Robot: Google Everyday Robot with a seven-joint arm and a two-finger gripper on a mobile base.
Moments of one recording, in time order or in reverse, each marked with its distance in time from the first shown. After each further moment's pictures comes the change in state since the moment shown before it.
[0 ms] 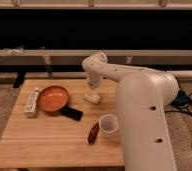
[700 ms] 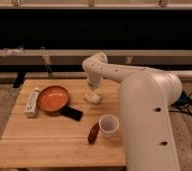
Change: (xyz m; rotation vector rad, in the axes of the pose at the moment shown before) arm 0.009 0.011 -0.015 0.017 -0.020 -0.030
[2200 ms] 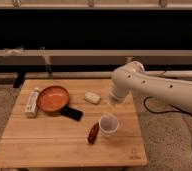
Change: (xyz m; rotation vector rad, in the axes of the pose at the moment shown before) arm 0.142 0.078 -0.080 -0.058 -0.115 -0.055
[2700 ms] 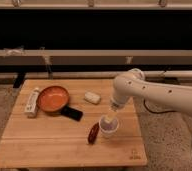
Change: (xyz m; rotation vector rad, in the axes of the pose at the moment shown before) arm 0.011 0.007 0.026 -0.023 0.008 0.015
